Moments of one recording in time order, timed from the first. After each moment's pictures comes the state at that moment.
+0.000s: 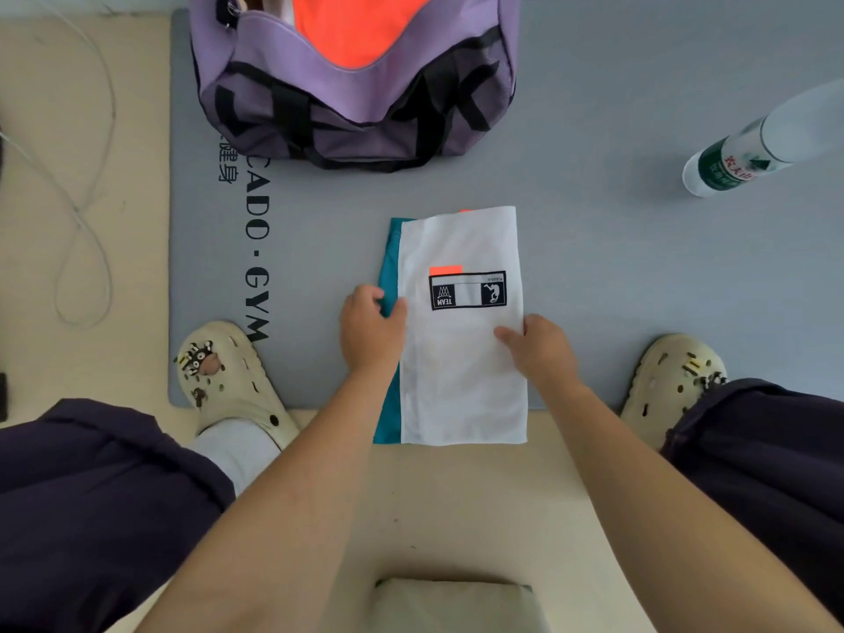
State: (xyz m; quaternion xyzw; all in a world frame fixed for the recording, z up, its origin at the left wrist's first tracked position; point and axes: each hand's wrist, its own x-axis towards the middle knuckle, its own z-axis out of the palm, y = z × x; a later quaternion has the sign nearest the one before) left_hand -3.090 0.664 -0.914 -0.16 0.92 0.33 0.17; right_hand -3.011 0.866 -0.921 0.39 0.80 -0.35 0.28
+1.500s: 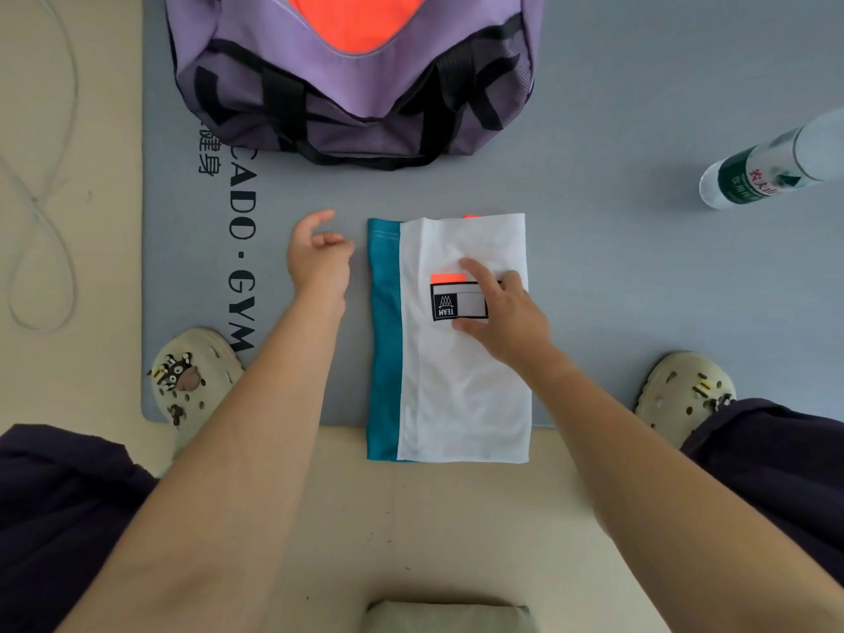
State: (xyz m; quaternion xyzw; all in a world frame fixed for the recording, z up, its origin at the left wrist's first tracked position) left_hand -3.195 0.646 -0.914 -0.30 0.75 0.57 0.15; right_hand -3.067 0.847 -0.935 0.17 0.92 -0.27 0.22
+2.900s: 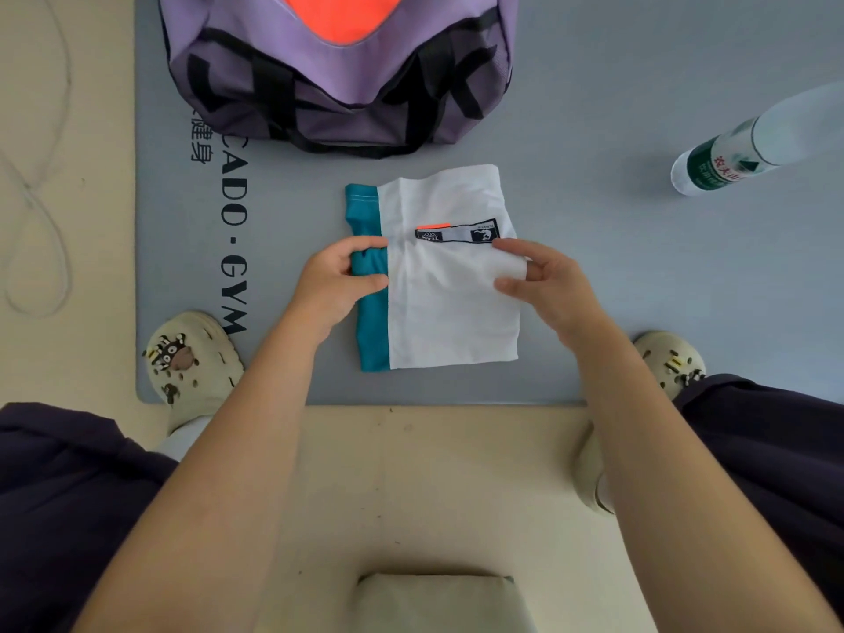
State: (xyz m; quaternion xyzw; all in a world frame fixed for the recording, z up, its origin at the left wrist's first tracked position) left_hand -3.148 0.637 -0.876 -0.10 0.72 0.59 0.34; right_hand -3.058 0.901 -0.871 0.30 0.65 -0.68 0.16
